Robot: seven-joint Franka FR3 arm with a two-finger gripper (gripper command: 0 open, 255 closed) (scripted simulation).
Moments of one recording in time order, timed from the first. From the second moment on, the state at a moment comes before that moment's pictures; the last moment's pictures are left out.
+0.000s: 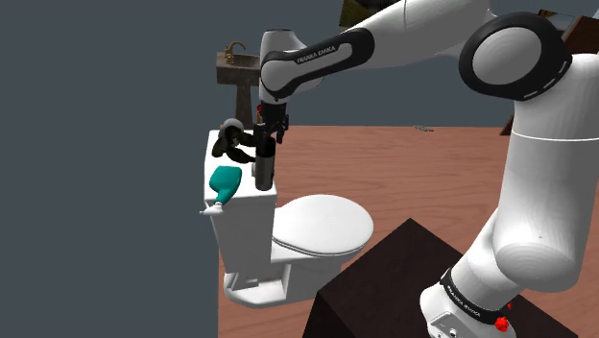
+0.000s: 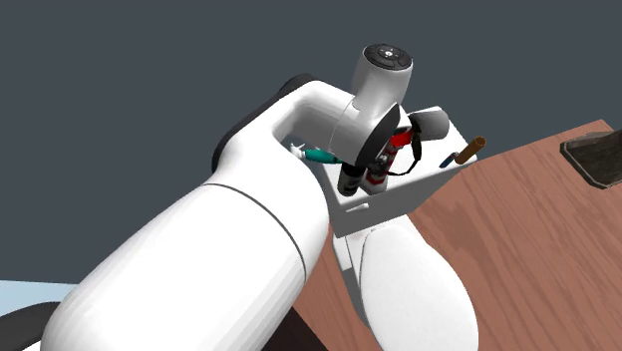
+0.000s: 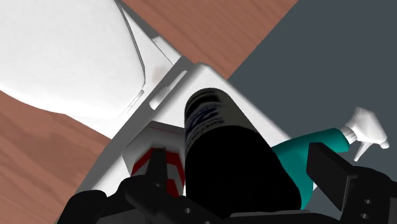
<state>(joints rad) 0.17 0.37 0.09 -1.70 -0.03 2.07 -0.04</state>
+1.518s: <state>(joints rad) 0.17 0.35 0.09 -1.65 -0.03 1.99 -0.04</state>
